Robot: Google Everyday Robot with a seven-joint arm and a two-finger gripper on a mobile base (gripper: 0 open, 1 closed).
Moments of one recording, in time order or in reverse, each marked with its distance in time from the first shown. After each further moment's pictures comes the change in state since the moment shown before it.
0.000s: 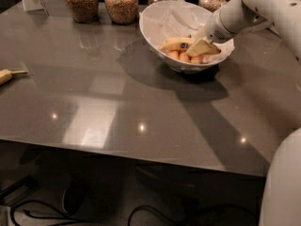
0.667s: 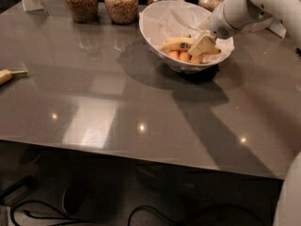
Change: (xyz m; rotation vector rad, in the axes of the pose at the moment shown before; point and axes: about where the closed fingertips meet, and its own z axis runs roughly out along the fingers) arm -0.009 -0.006 -0.021 0.069 -0.011 -0.074
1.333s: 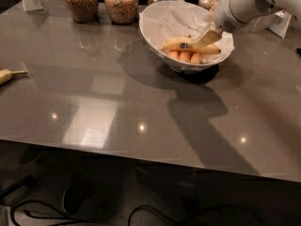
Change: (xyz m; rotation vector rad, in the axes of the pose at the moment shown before) arm -0.011 -0.007 -0.036 0.093 0.009 -0.086
